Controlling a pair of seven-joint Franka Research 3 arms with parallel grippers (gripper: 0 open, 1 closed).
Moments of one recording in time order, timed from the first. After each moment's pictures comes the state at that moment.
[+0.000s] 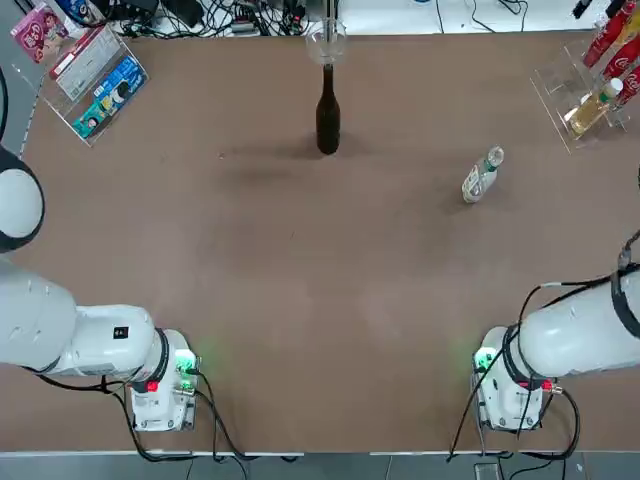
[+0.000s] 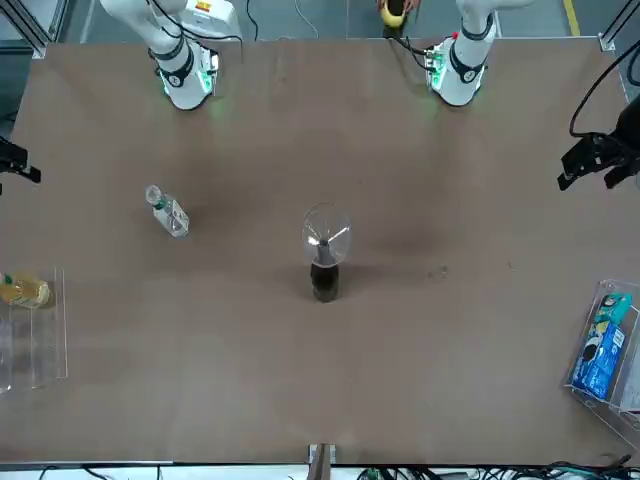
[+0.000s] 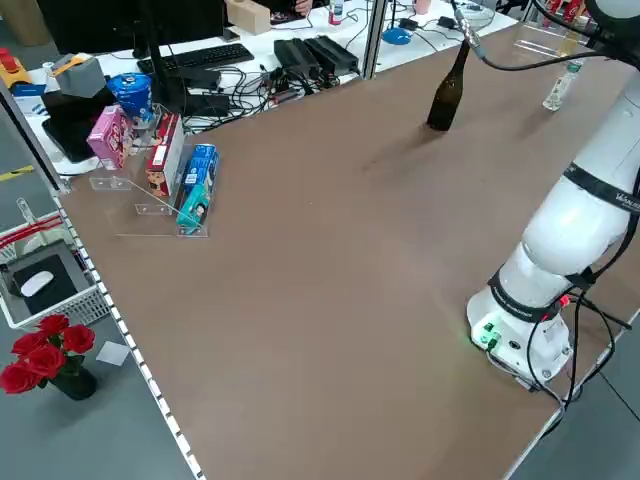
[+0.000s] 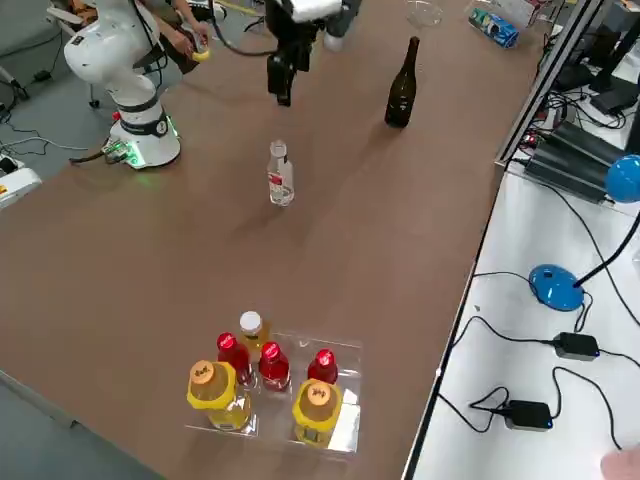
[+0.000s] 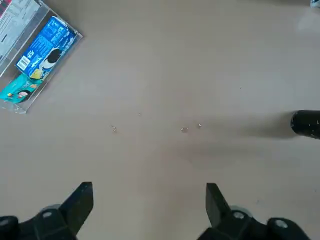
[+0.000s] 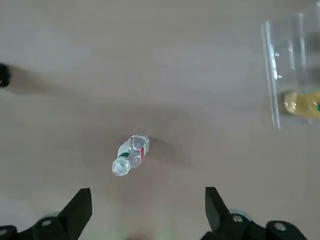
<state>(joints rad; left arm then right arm) 0.03 0.03 -0.07 -1.47 -0.04 1.57 -0.06 0.09 0.06 -0.31 -1.45 0.12 1.44 -0.30</state>
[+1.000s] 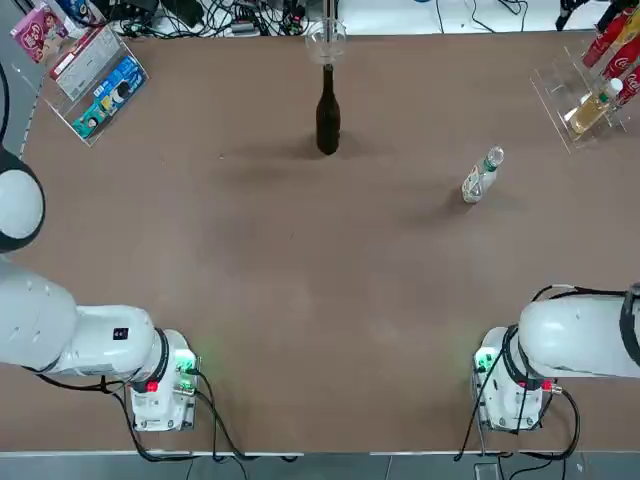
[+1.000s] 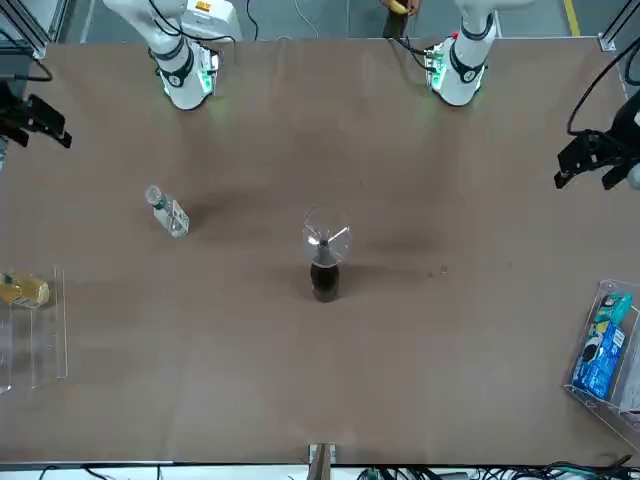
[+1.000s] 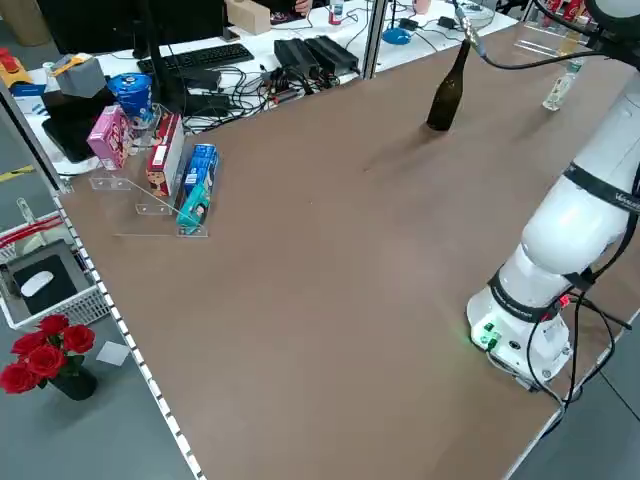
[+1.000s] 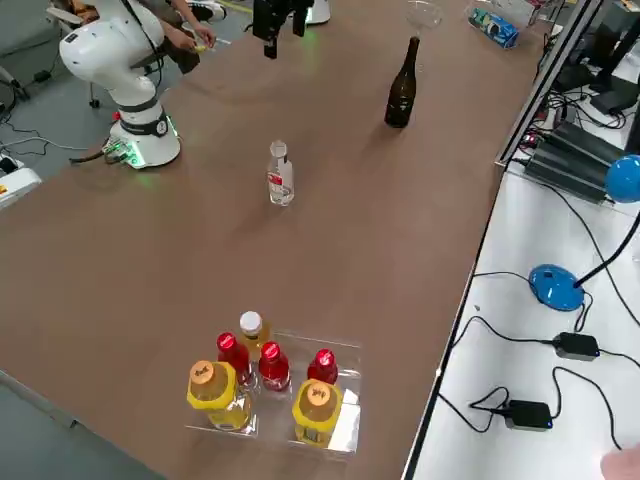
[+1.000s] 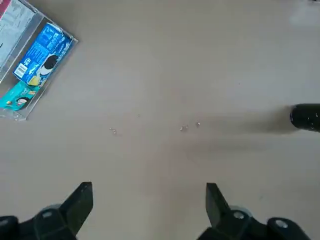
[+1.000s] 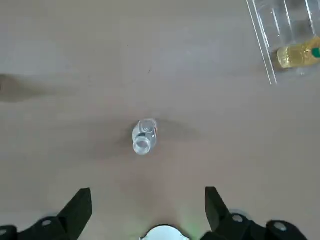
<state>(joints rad) 0.00 0.03 -0.04 -1.47 -0.04 1.57 -0.02 -0.11 -0.15 0.05 -1.65 0.03 1.45 -0.01</state>
